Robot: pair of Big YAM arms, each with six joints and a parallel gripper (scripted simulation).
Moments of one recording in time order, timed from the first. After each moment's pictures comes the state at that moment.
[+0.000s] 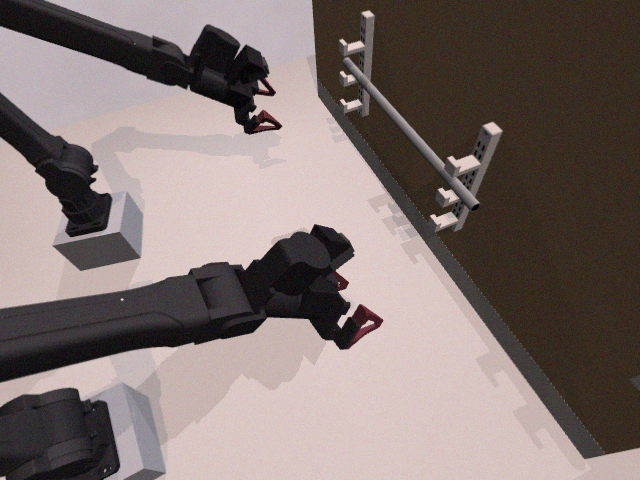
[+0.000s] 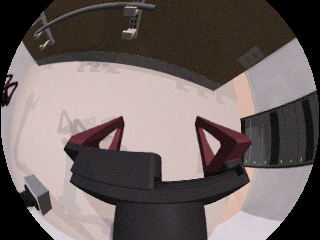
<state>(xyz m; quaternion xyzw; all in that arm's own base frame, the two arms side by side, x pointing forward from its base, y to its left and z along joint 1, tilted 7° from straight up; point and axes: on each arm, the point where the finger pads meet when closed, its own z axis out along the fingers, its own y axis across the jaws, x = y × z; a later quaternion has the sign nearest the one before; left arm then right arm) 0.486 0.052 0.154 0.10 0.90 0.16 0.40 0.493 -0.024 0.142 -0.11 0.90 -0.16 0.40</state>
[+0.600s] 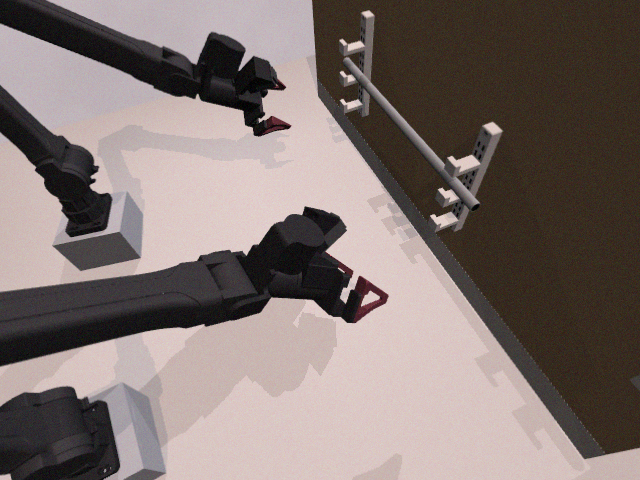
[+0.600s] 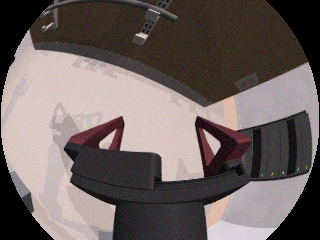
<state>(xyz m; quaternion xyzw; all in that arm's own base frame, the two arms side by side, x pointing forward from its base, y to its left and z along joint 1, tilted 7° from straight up) 0.509 0.047 0.159 0.17 0.86 0.24 0.42 0.517 0.000 0.137 -0.19 0.86 -0.23 0.42</state>
